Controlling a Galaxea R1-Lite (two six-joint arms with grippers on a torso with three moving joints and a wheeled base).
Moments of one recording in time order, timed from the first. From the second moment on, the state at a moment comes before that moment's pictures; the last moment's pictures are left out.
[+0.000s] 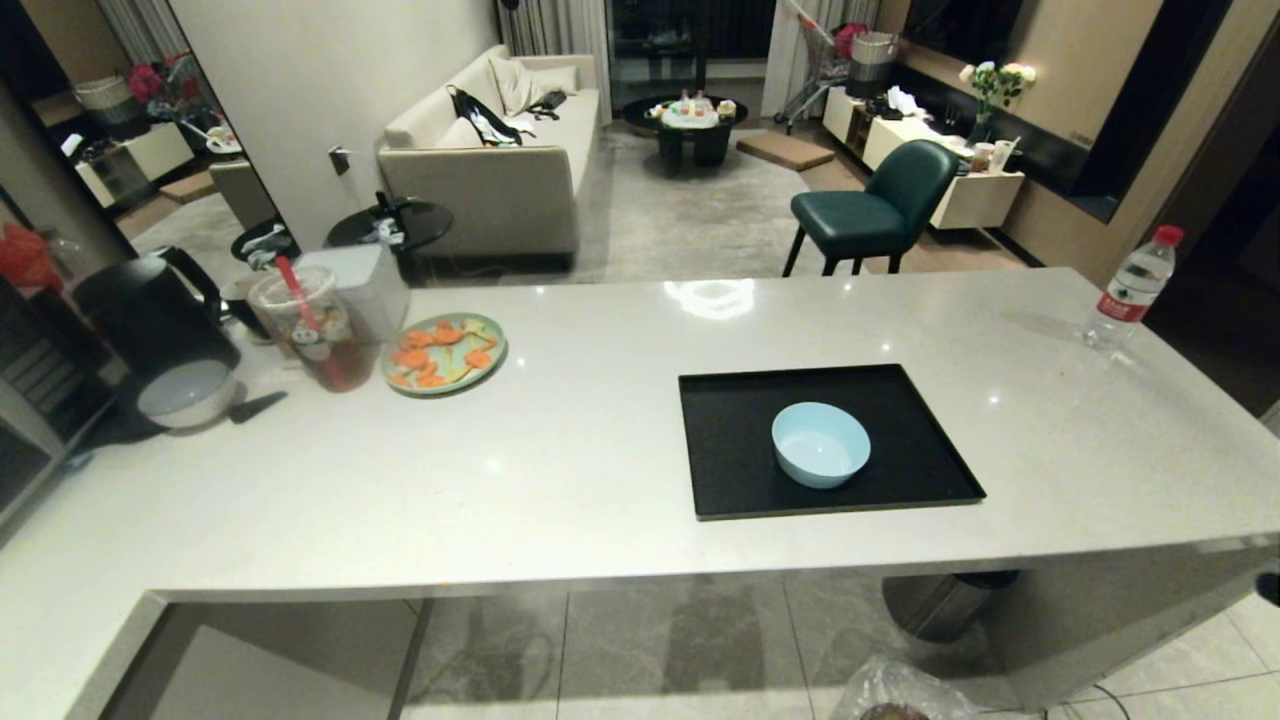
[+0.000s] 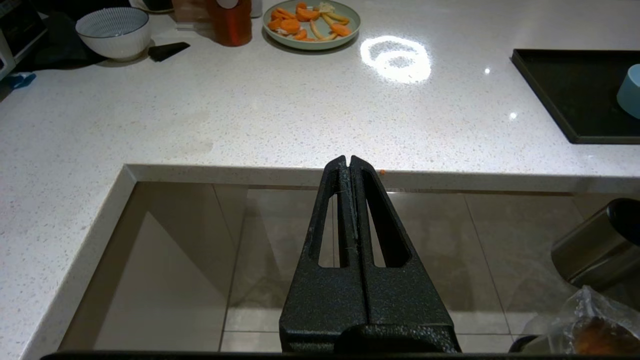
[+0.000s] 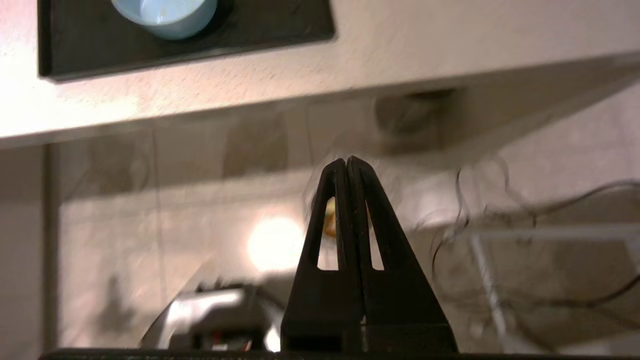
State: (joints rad) left arm 0.00 0.00 0.00 -0.01 0.02 -0.06; right arm 0.31 0.84 -0.57 0.25 -0.35 0.21
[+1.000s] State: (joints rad) left arm 0.00 0.00 0.00 -0.01 0.02 -0.06; right arm -0.07 0.29 0.00 -0.08 -0.07 -0.01
